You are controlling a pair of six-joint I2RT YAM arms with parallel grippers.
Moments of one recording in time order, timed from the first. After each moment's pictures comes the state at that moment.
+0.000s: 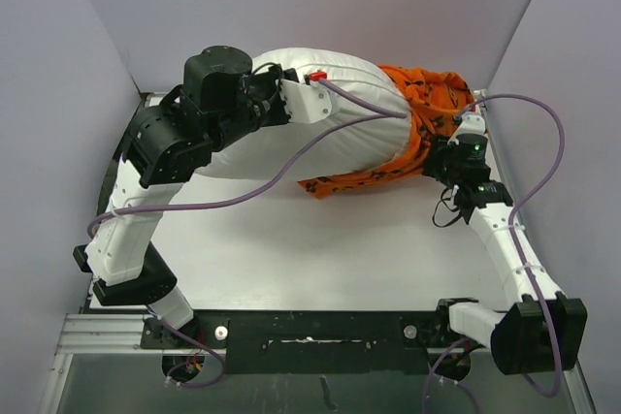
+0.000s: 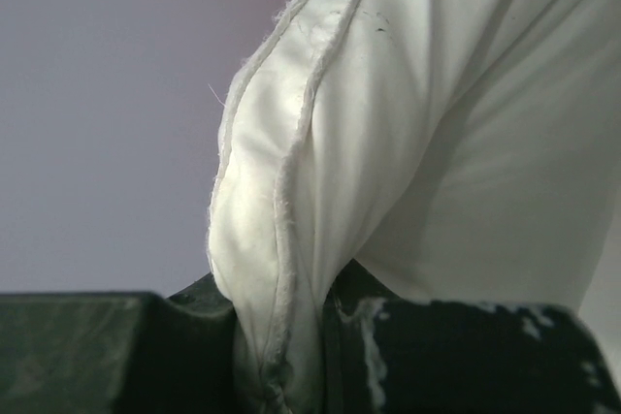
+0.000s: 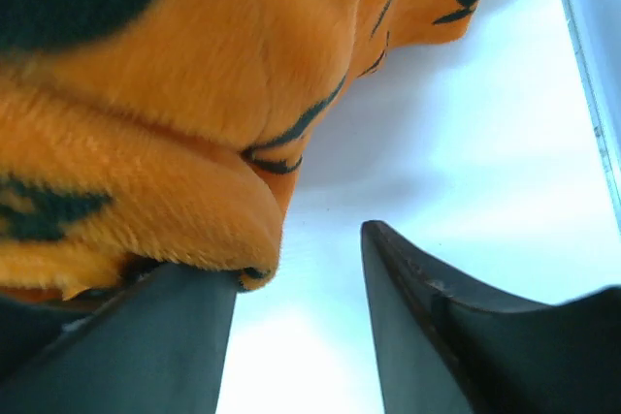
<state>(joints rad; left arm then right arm) -0.89 1.66 2.52 -1.16 -0.25 0.89 0.04 1.16 0.91 -0.30 0.10 0.16</state>
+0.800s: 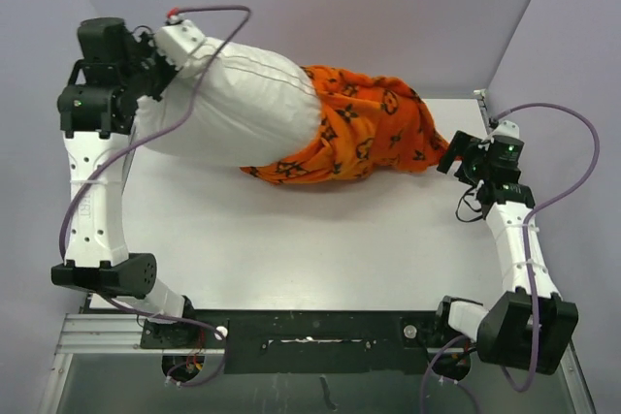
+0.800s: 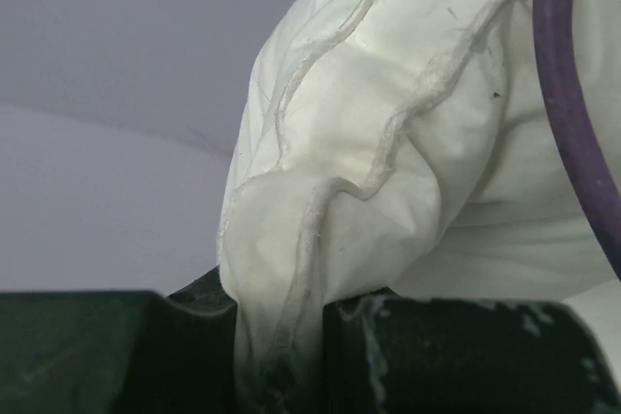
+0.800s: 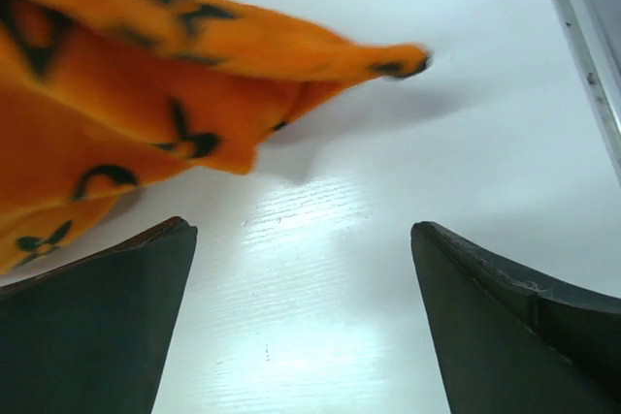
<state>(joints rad) -0.13 1.57 2.22 -1.00 0.12 0.77 -0.17 1.12 0.91 -0.37 -0.06 0.22</state>
